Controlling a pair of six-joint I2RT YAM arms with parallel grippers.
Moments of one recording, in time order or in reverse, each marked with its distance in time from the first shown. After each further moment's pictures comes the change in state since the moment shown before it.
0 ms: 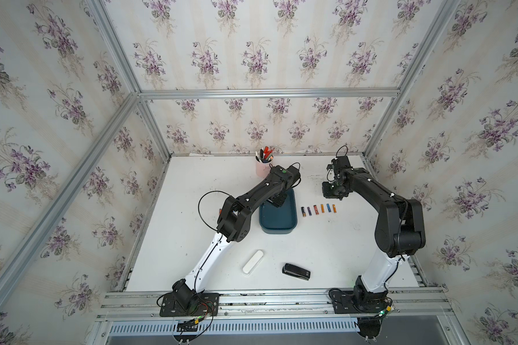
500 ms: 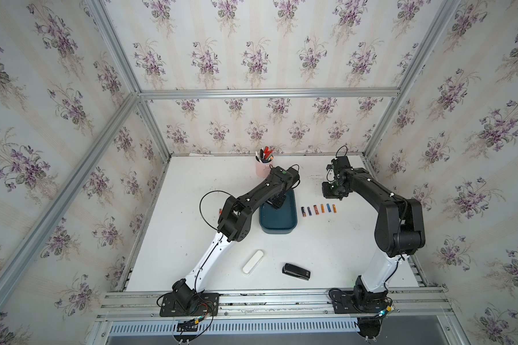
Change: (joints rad) left arm 0.002 0.019 0.000 -0.019 0.005 -0.001; right arm 0.000 0.002 0.000 0.002 0.000 -0.014
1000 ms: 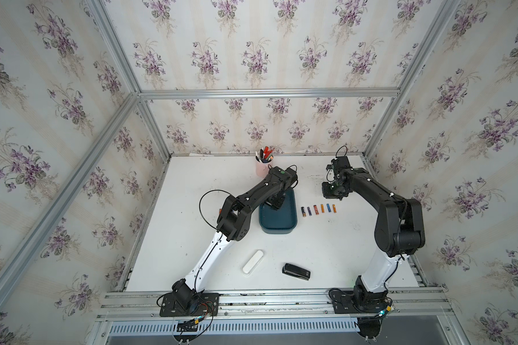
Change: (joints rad) left arm 0.023 -0.002 -0.027 0.001 0.058 -0.019; right arm 0.000 0.002 0.000 0.000 0.000 -0.003
